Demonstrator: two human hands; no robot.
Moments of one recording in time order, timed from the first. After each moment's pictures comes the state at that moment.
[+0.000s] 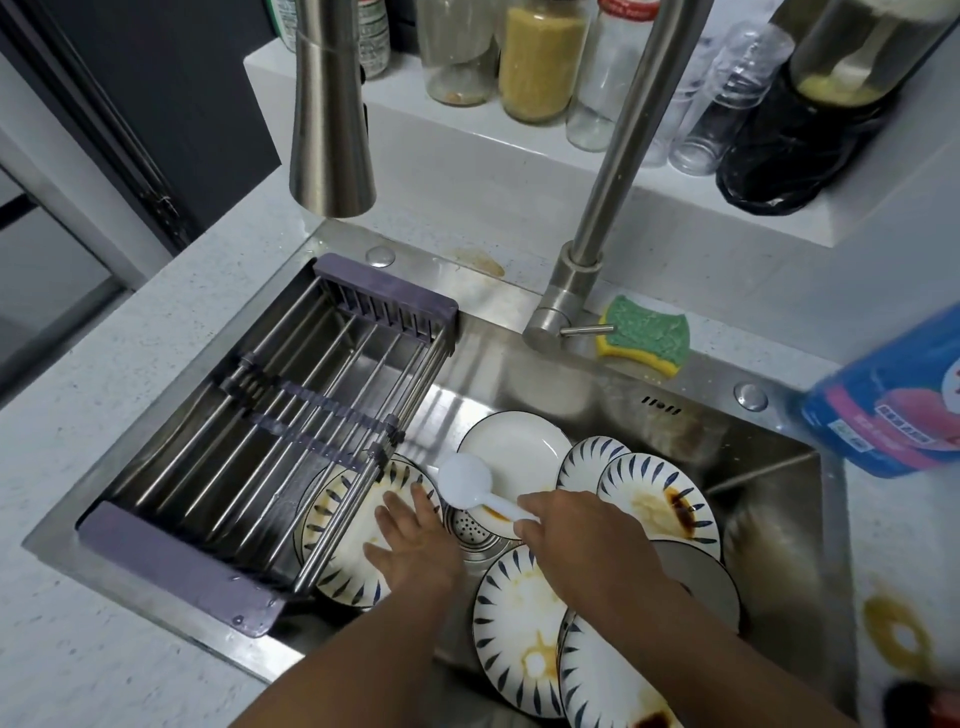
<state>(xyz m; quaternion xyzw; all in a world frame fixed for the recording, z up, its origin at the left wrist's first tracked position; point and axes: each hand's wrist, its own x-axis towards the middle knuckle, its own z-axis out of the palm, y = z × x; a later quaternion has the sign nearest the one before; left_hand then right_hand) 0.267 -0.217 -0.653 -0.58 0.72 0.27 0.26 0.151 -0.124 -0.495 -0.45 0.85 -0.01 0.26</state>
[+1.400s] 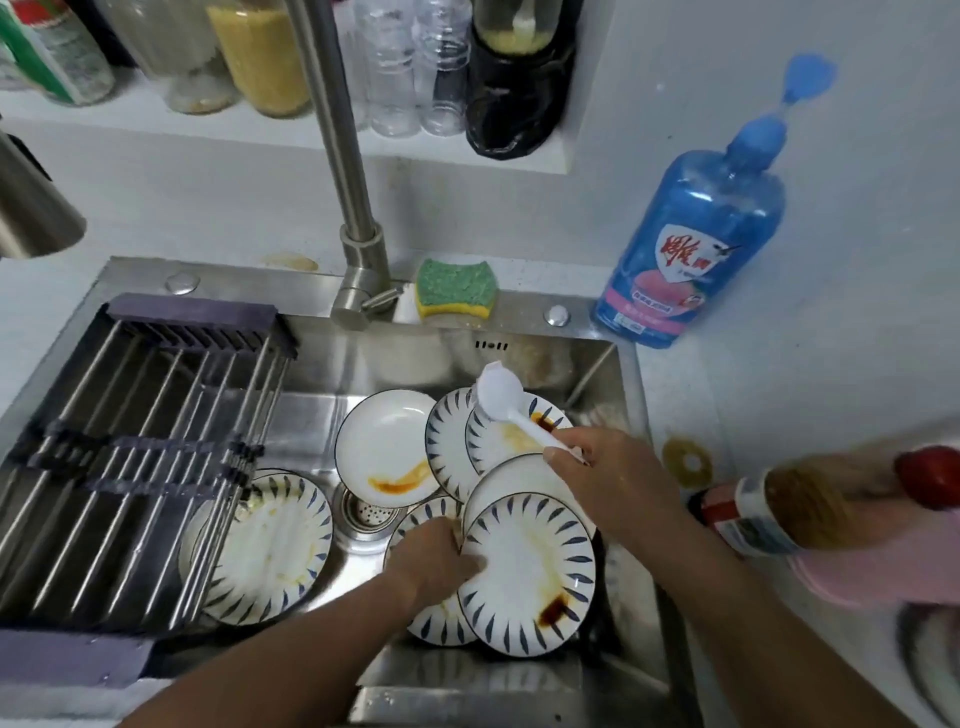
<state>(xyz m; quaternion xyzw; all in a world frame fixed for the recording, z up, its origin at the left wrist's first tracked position) 0.225 -0.133 -0.597 -0.33 0.81 0.41 0.27 0.085 0.015 -0.466 -0.20 0.93 -0.23 0.21</state>
